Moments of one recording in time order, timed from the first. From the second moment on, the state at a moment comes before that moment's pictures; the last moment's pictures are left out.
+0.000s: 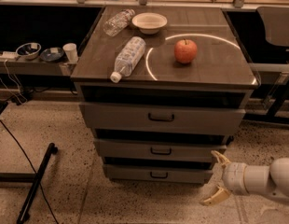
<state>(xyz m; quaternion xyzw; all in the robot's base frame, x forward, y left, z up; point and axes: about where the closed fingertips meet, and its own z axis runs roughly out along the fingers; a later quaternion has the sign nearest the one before) 0.440 -0.227 0.542 -0.51 0.76 0.18 0.37</state>
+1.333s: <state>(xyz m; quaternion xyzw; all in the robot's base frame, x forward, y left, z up) 0.463 -0.200 0.380 -0.57 0.70 0.18 0.39</state>
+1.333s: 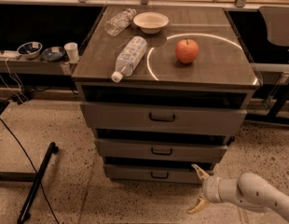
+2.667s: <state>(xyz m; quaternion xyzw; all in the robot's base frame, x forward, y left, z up) 0.491 -0.217 0.284 -0.62 0.68 0.11 0.36</state>
